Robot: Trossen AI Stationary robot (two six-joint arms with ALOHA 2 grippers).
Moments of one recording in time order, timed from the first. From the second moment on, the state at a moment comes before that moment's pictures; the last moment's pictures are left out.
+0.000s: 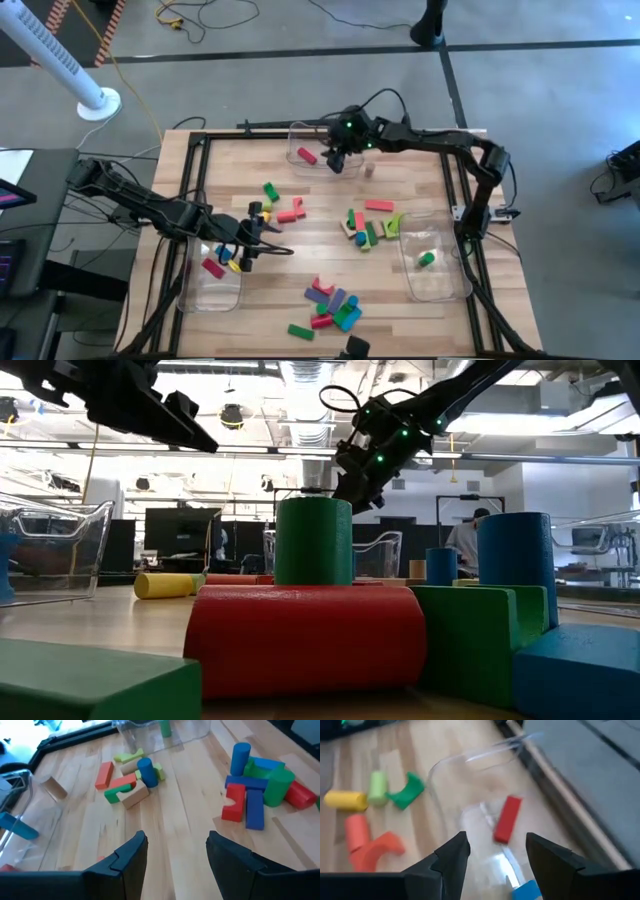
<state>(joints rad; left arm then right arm) -0.33 1.02 0.58 -0.05 -0.32 0.08 -0.51 1.81 1.34 -0.22 -0.15 -0.06</state>
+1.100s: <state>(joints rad) -0.33 1.02 0.58 -0.05 -0.32 0.10 0.10 1.59 1.34 -0.81 0.01 -0.02</state>
